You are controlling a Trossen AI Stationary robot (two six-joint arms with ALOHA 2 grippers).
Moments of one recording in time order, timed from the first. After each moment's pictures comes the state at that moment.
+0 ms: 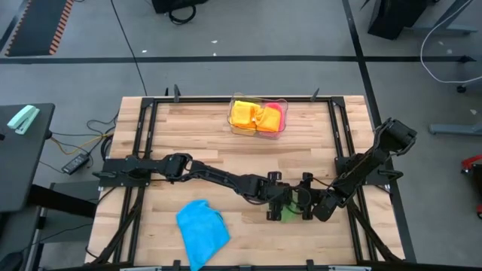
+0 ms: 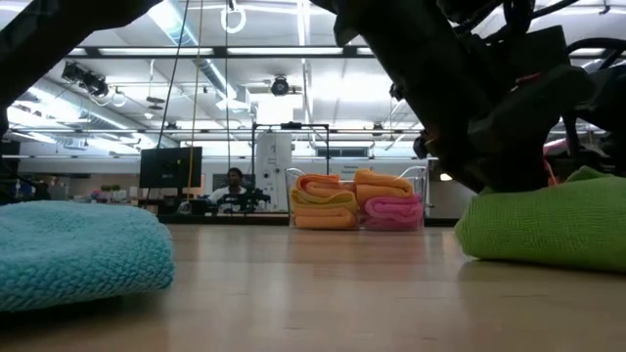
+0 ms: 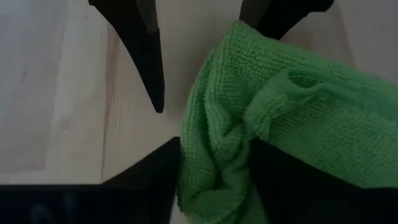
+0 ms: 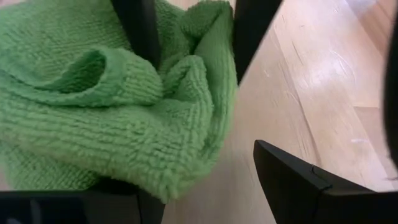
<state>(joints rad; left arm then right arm) -0.24 2.52 2.17 -0.55 -0.23 -0.07 0.78 1.53 0.34 0.16 0.69 0.58</state>
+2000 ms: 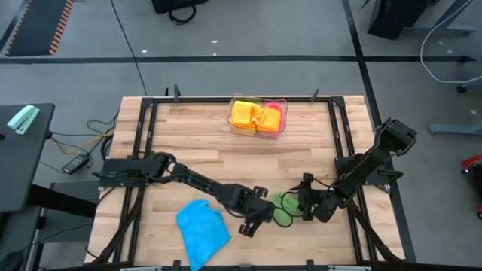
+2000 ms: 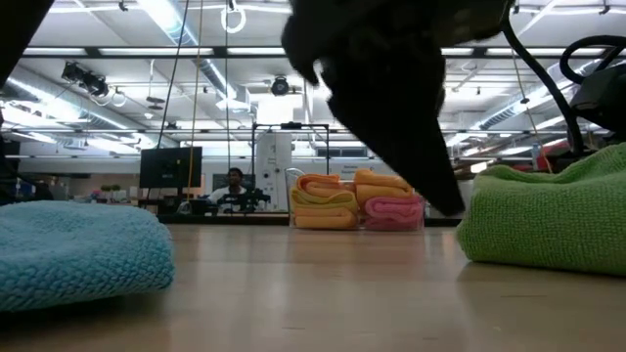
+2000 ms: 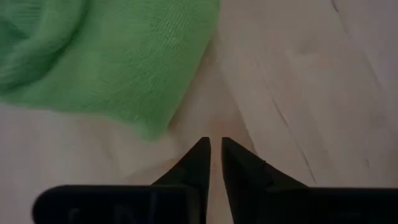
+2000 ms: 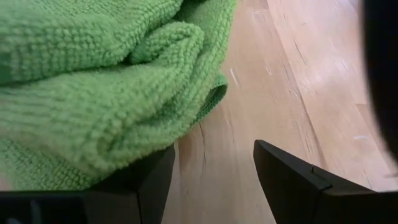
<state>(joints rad) -0.36 2.29 1.85 -0.60 -0.04 0.04 0.79 1.53 0.35 0.15 0.70 0.60</state>
